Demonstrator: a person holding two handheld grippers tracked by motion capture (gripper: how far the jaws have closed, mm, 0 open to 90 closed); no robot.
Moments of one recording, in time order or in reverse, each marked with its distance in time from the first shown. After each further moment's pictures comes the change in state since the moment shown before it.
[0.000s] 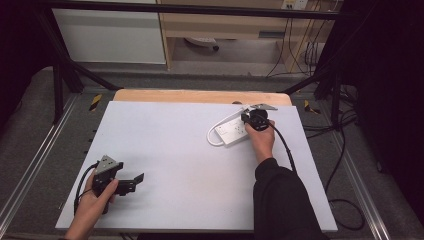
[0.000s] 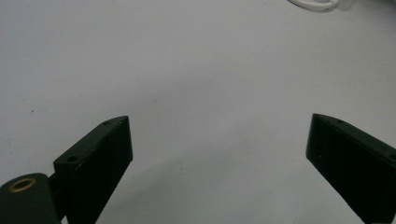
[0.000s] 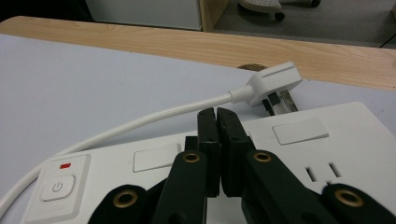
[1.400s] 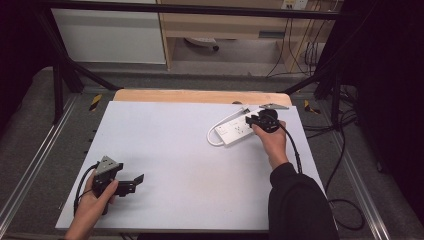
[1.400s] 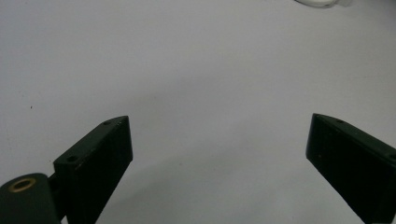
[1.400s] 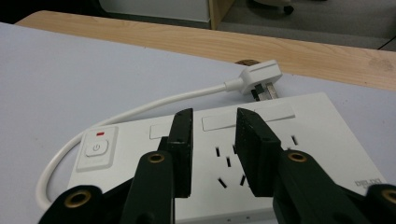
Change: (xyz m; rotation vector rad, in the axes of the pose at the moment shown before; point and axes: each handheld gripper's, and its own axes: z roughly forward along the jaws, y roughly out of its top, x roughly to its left) left arm 0.000 -0.002 -0.001 0.012 0.001 0.005; right arm -0.008 0.009 -0.045 0.042 0.038 -0.011
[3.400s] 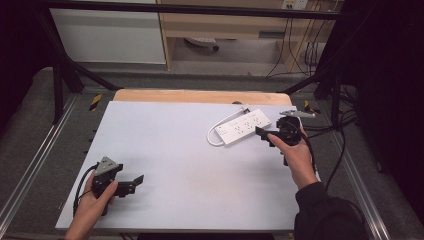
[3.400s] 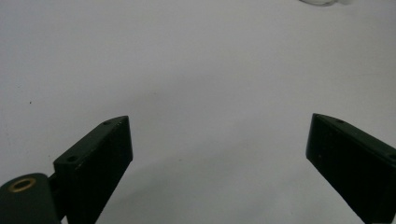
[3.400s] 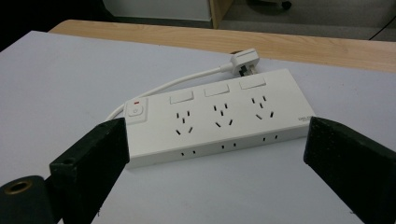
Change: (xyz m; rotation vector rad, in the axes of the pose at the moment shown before) left arm 0.000 -0.002 -0.001 0.002 -0.001 -0.007; right arm 0.001 -0.005 -0.090 0.001 0.015 0.042
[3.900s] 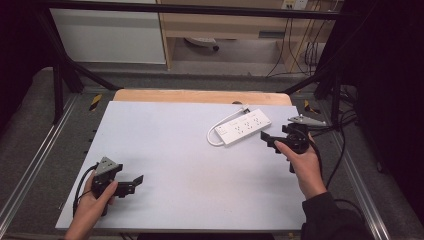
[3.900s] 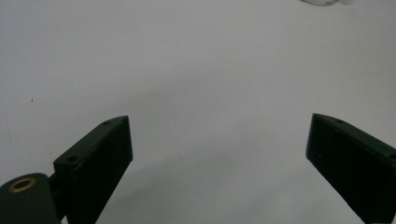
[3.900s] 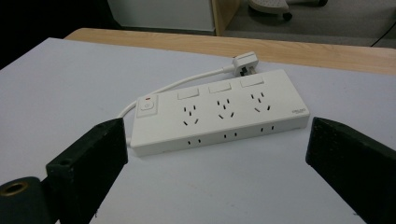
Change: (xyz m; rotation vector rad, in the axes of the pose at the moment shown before) left arm 0.001 -0.001 -0.001 0.001 0.001 -0.004; right arm 0.002 -0.012 -0.031 -0.044 0.015 -0.009
